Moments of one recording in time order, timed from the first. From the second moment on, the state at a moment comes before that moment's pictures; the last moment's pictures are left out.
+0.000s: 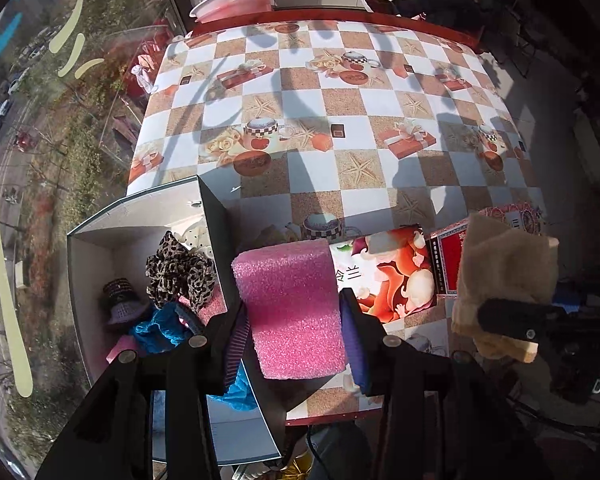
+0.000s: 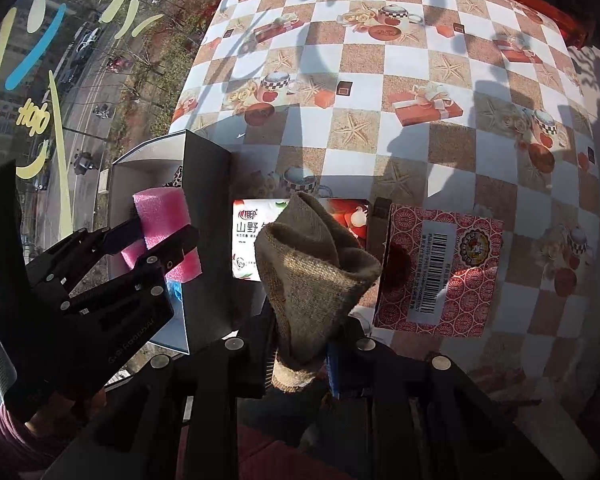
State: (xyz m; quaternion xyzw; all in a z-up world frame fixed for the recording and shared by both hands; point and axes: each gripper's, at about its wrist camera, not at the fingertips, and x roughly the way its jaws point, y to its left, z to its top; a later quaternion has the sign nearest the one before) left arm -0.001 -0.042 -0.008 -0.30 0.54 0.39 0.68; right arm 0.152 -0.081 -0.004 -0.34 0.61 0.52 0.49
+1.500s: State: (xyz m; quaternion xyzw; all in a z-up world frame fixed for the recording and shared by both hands) left arm -0.181 -0.049 -0.042 -0.45 0.47 0.52 0.56; right arm -0.051 -0.017 -0.008 -0.47 0.51 0.62 0.37
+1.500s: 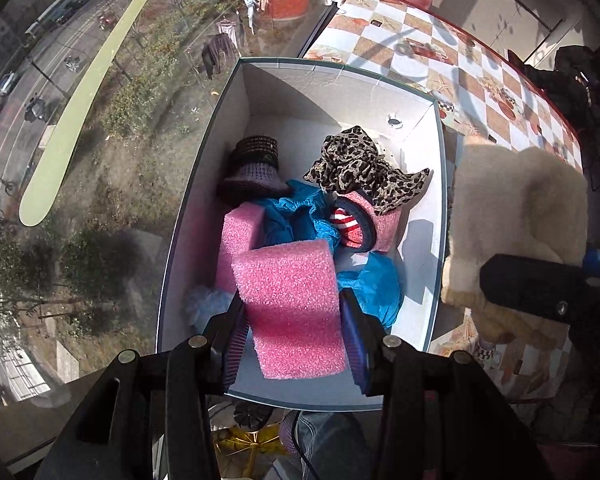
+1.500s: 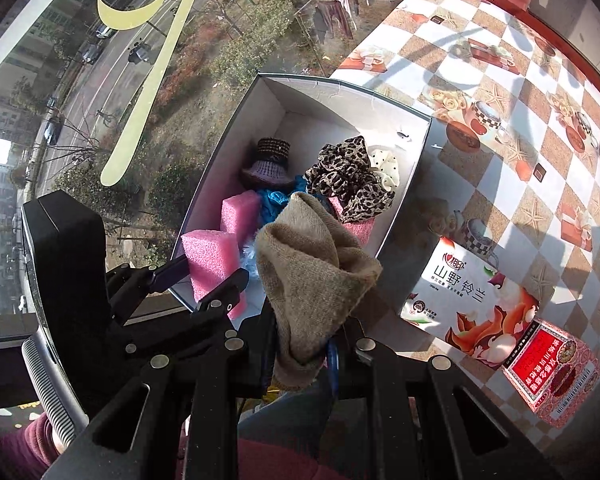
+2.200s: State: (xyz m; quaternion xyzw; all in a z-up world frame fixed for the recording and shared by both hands) left arm -0.185 -0.045 -0.061 -0.46 0.48 0.51 0.54; right arm -0.056 -0.001 -0.027 -0.49 0.51 0.61 0.37
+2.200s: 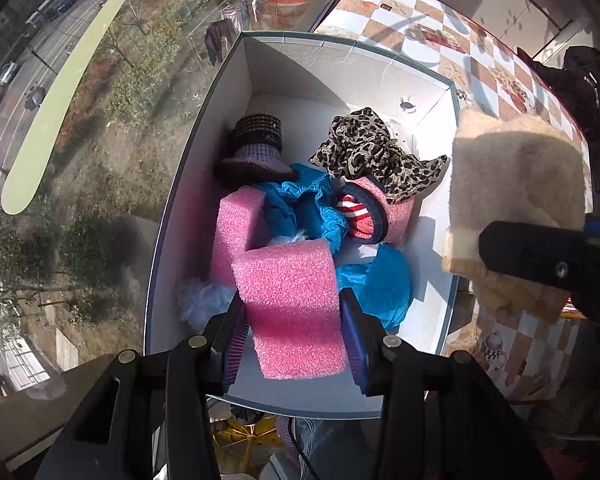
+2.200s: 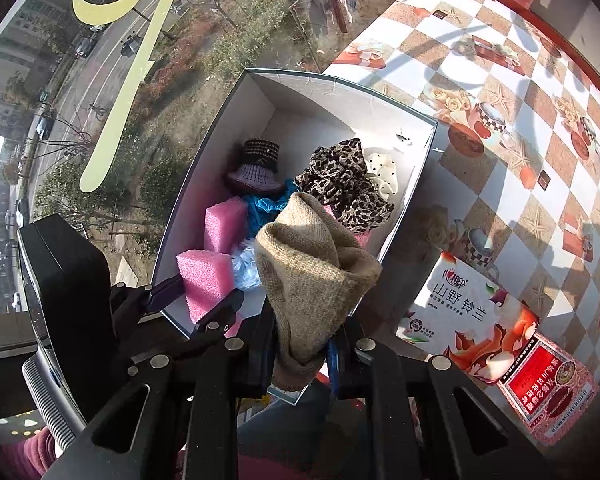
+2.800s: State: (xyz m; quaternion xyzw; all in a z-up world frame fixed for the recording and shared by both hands) left arm -0.185 -0.041 -0.068 -0.47 0.49 0.51 0.54; right arm -0.063 0.004 -0.037 -0.50 0.50 0.60 0.37
